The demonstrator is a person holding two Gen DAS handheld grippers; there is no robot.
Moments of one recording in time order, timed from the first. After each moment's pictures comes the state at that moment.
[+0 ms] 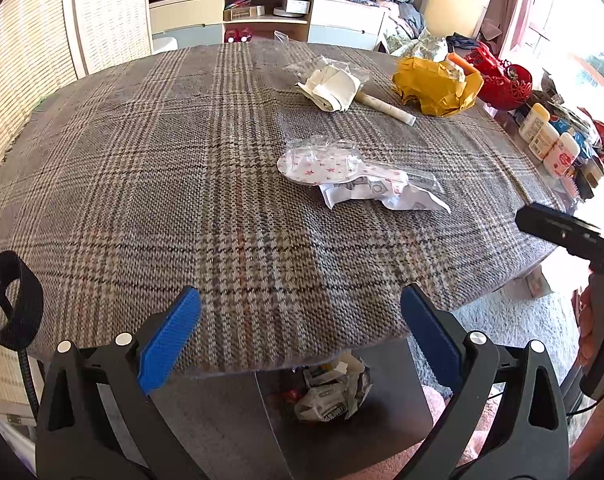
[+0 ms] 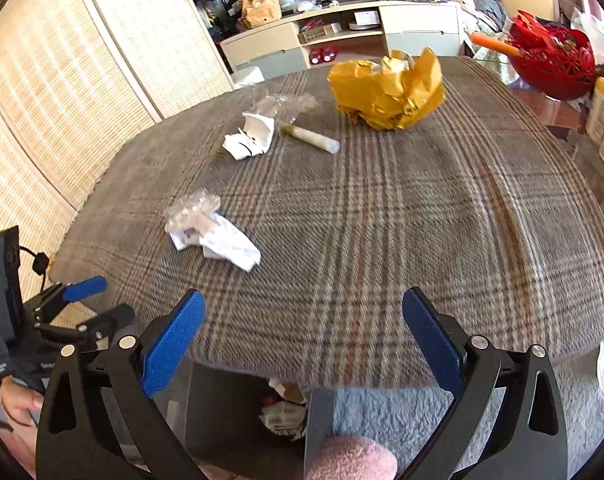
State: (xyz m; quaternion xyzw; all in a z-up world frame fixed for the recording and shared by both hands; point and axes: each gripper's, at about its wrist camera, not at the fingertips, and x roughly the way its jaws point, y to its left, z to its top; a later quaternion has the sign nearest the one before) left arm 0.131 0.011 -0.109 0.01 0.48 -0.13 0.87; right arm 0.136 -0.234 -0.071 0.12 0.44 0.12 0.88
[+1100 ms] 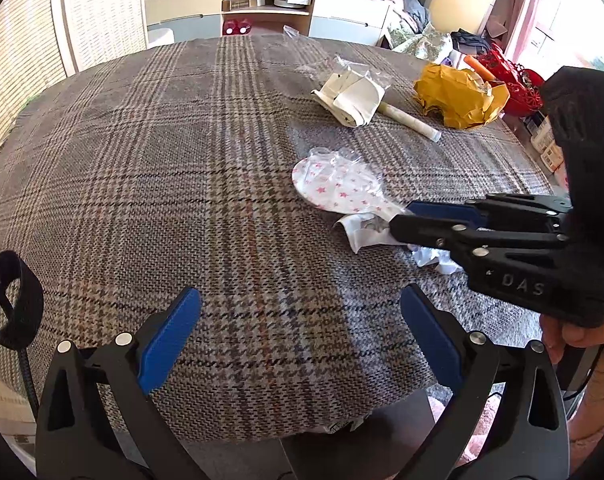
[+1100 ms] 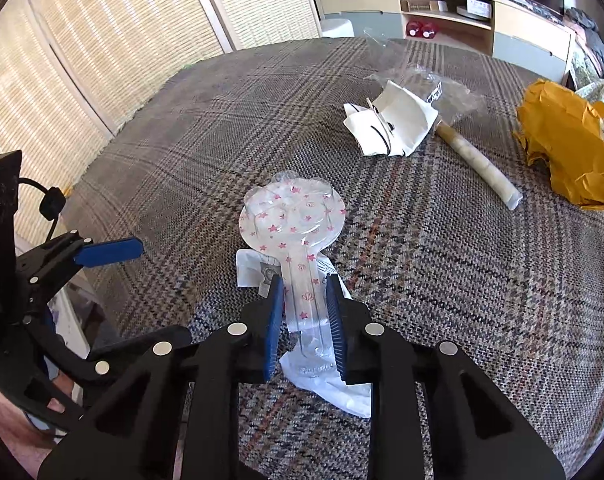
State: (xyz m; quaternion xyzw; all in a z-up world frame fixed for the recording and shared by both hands) left arm 0.179 0.018 -0.114 0.00 0.49 -0.14 0.86; right arm 0.220 -0.133 -0.093 0.02 0.50 0.25 0.83
